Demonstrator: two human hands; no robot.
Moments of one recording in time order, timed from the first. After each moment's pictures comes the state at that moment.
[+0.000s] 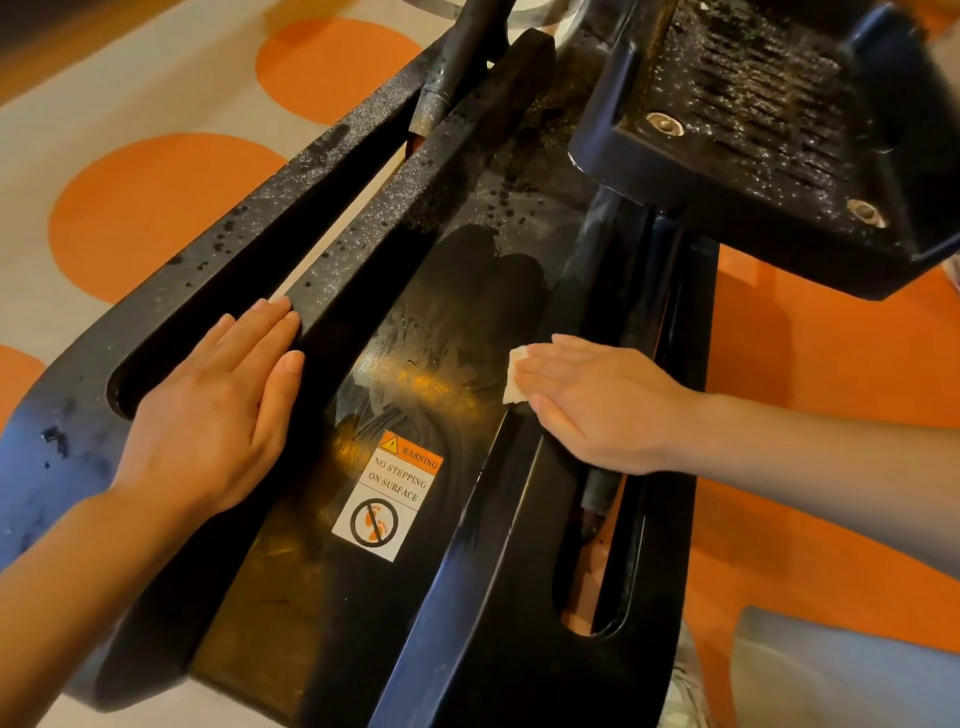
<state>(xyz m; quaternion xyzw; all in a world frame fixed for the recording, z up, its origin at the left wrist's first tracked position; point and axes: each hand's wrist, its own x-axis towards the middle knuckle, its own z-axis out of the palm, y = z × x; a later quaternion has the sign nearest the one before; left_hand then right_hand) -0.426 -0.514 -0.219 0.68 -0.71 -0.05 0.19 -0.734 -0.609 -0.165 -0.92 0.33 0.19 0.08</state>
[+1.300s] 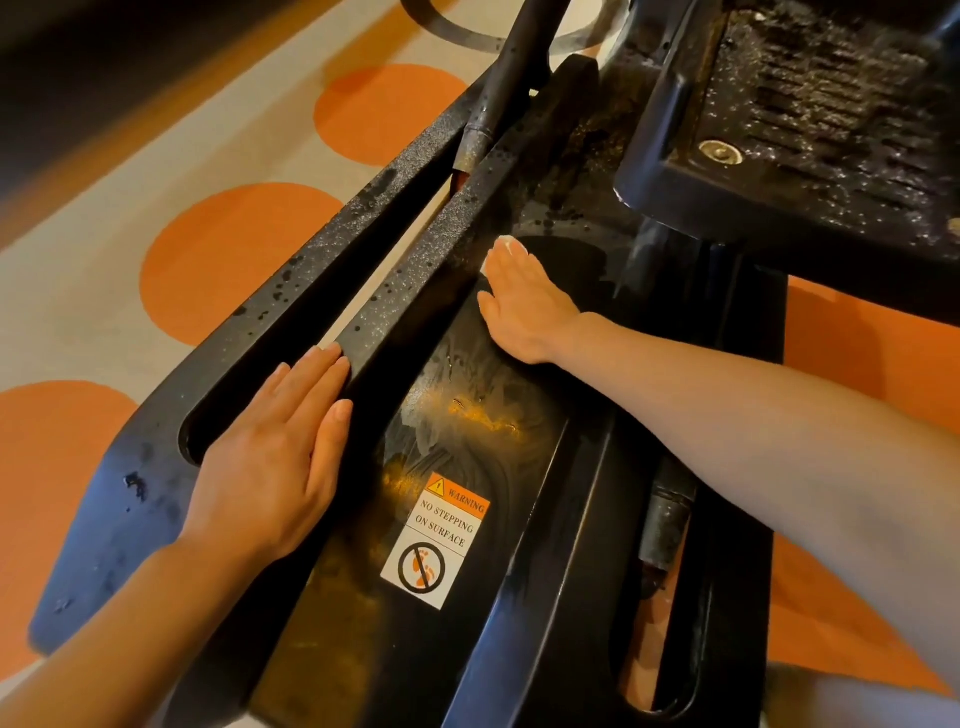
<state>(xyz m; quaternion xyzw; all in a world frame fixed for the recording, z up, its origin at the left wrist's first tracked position) -0.430 -0.512 -0.215 0.69 -0.69 -0.07 0.19 -0.631 -0.734 -0.245 -0.87 0.46 0.04 0.17</state>
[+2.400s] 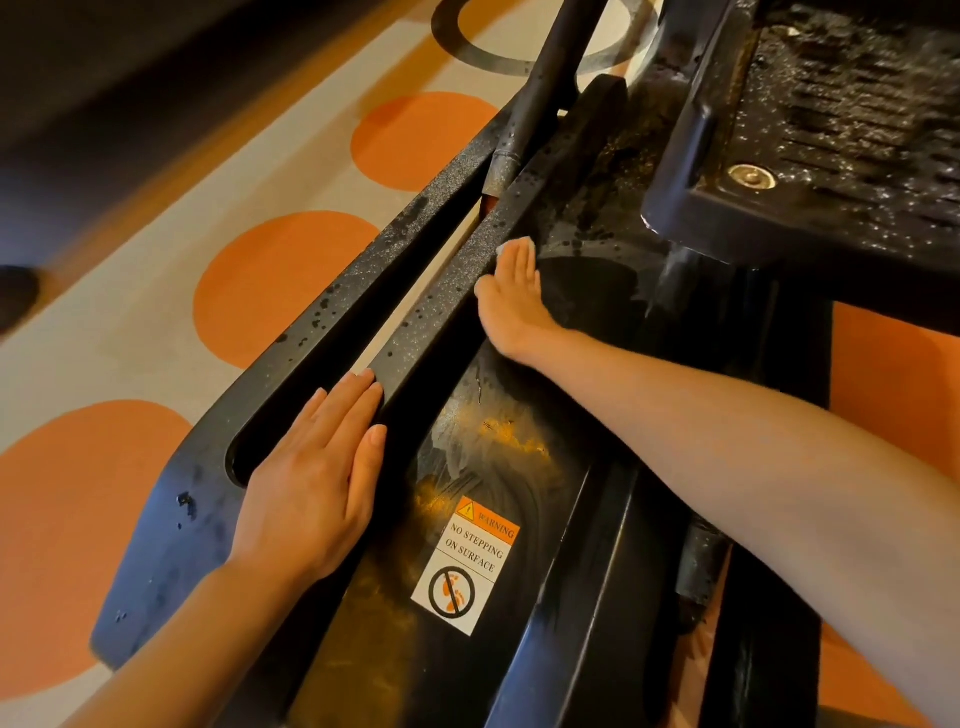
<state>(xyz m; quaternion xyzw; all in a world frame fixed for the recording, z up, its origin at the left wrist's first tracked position) -0.434 -0.511 -0.215 0.71 -0.68 -0.05 0.19 -0.578 -0.733 -0.233 -0.73 0.54 -0.13 0.39</state>
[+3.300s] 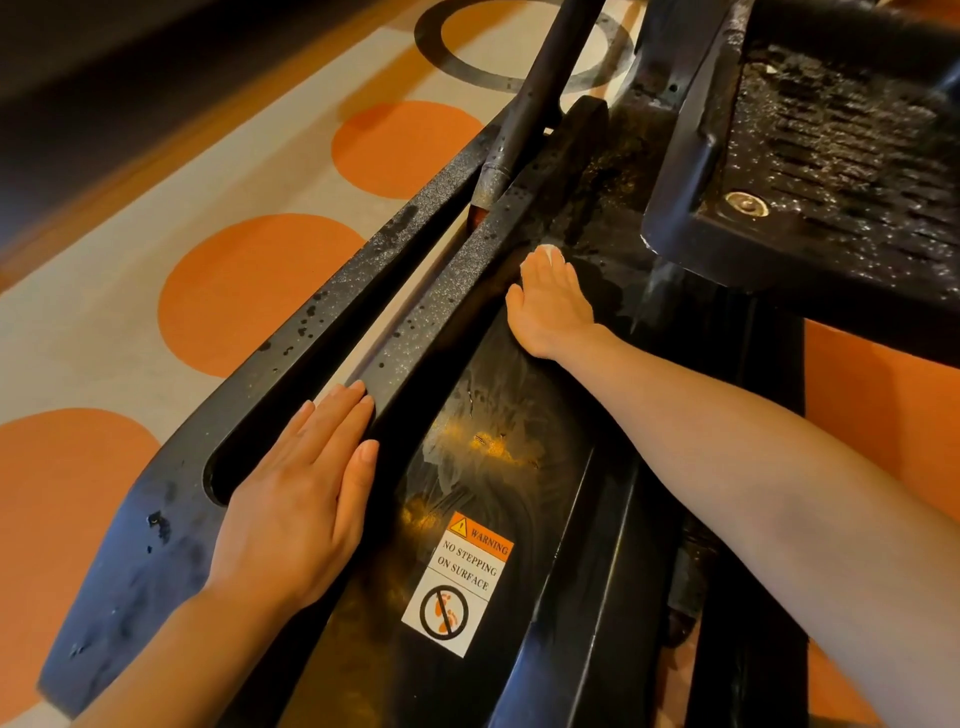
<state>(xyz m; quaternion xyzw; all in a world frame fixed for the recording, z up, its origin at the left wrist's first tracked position) -0.430 -0.510 -0.216 0.70 -0.68 -0.07 0.20 -0.613 -0.775 -0.255 -0.80 0.58 -0.04 0.14</state>
